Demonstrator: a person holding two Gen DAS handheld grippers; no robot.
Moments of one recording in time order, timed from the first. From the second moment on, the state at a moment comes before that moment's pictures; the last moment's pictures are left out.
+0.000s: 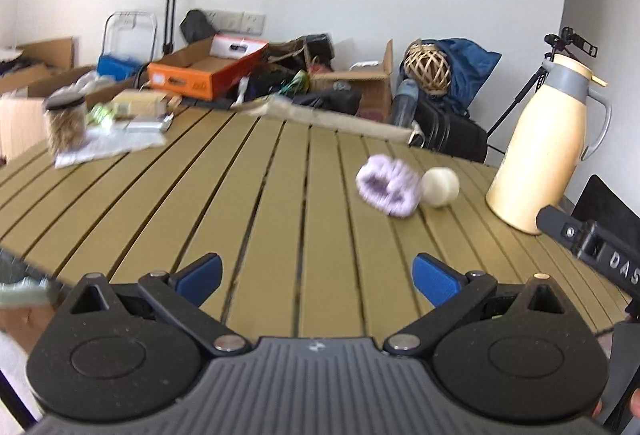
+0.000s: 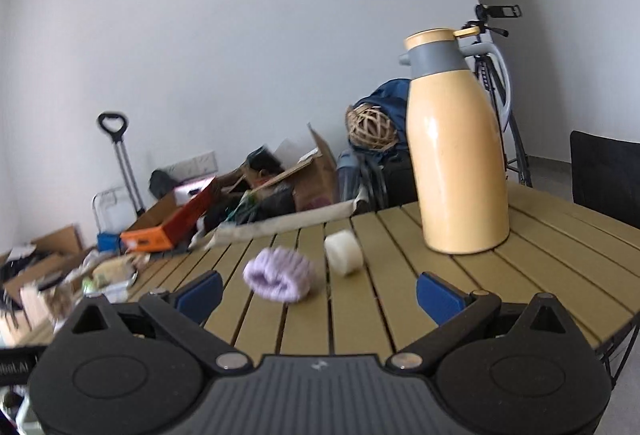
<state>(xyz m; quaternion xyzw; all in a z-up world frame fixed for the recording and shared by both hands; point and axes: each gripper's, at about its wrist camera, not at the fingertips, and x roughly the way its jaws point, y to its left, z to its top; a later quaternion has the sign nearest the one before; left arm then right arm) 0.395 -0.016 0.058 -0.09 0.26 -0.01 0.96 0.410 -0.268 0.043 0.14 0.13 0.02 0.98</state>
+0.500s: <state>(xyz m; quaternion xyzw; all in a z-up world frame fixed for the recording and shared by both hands) 0.531 -0.086 0.054 -0.07 0.29 -0.02 0.95 0.541 -0.326 0.033 0.22 0.17 0.01 0.96</state>
